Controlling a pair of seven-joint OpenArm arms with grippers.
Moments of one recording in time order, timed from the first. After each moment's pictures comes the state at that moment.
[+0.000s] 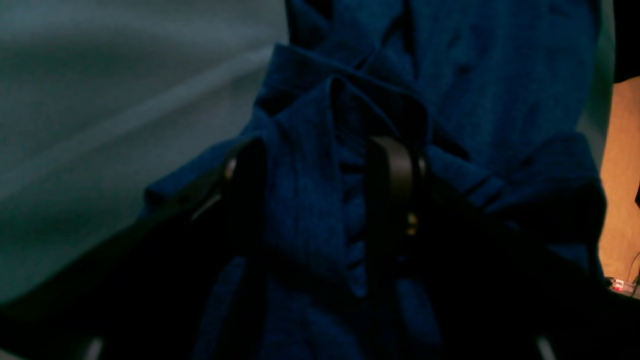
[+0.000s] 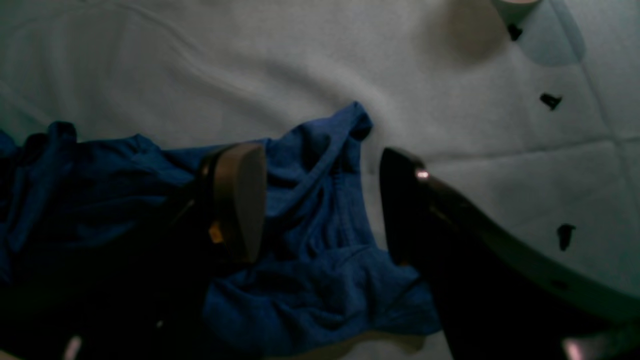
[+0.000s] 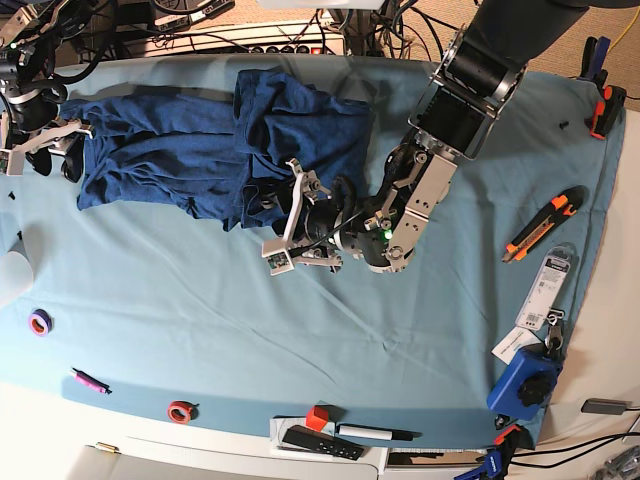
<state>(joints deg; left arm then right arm) -22.0 1.4 28.9 71.2 -26.9 -43.3 54.5 -16.5 11.8 56.4 111.0 37.0 35.9 -57.2</state>
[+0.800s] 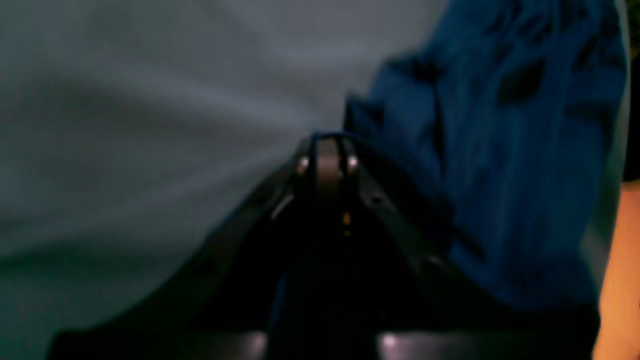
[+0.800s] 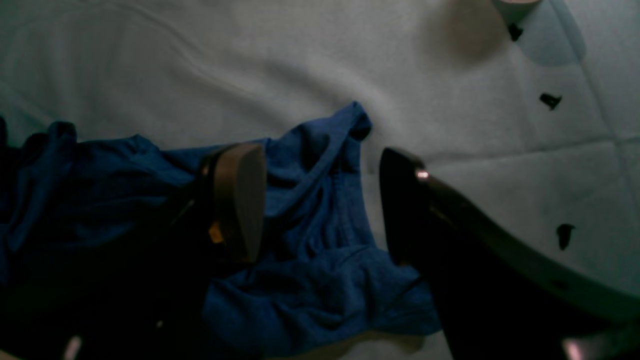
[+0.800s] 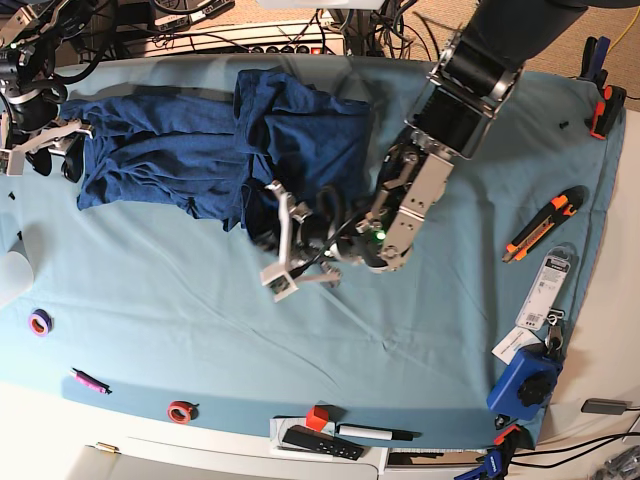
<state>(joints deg) -22.0 3.1 28.8 71.2 -22.1 -31.5 41.0 -16.5 11.8 56.4 111.0 37.0 35.9 -57.2</state>
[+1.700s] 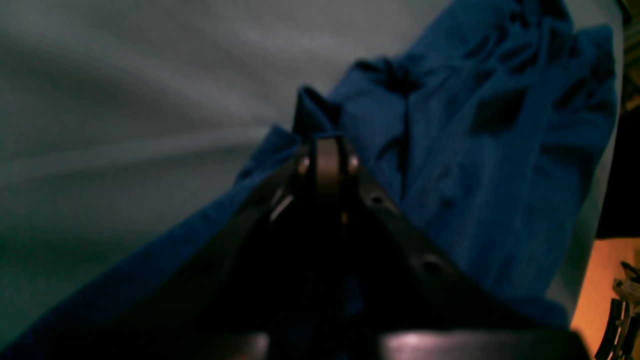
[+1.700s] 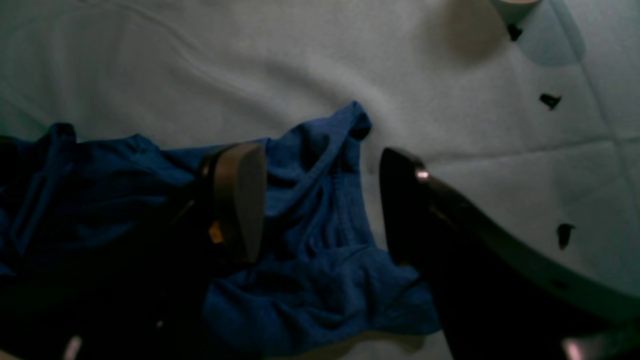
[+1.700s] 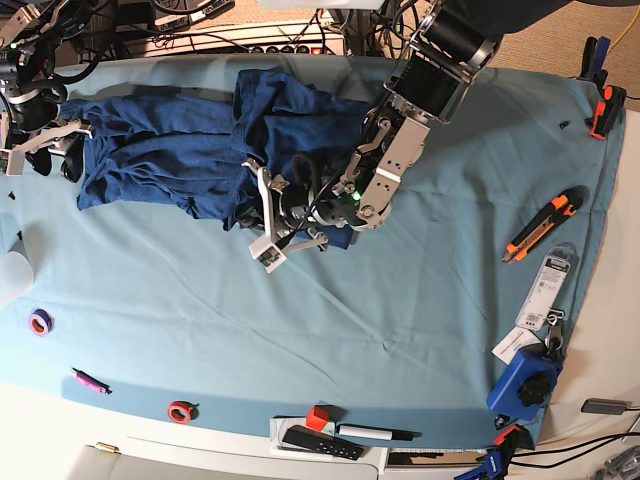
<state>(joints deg) -14.3 7.0 28.8 71.1 -20.1 -26.9 36.6 -16.5 11.8 56.4 111.0 37.0 35.9 -57.2</state>
